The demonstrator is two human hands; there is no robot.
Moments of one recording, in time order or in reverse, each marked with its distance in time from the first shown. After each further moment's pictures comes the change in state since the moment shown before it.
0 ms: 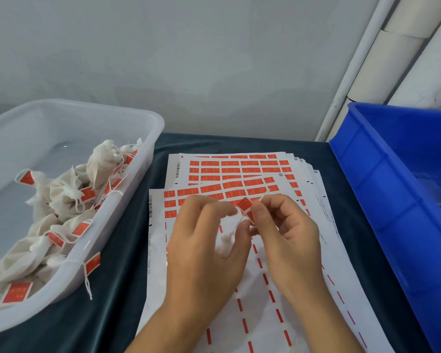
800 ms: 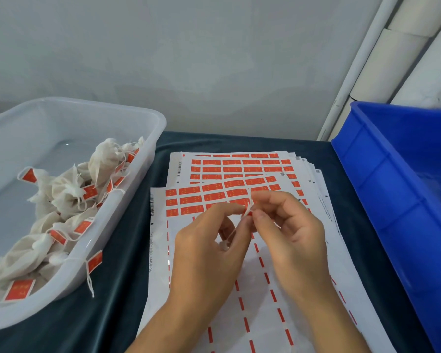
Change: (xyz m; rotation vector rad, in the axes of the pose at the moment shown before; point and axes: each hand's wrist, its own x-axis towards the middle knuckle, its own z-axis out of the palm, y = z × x) left_hand -0.002 -0.001 0.002 -0.224 -0.117 -0.229; right_hand -0.001 -0.001 -0.008 0.023 -0.070 -0.109
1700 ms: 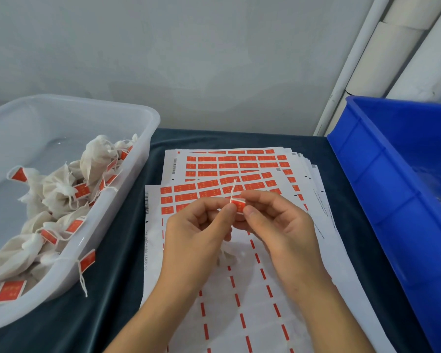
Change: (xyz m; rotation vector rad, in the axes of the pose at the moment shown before) left_hand 0.012 -0.009 -0.003 -0.345 -0.107 -0.474; right_hand 0.005 0.007 -0.005 0.144 -0.083 0.184
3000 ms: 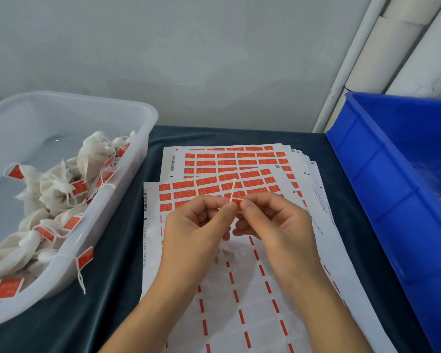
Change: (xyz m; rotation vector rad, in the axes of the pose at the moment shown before) left_hand -0.001 0.006 0.002 -0.039 -0.013 -0.046; right_hand -0.002 -0.001 0.004 -0.052 0.061 -0.003
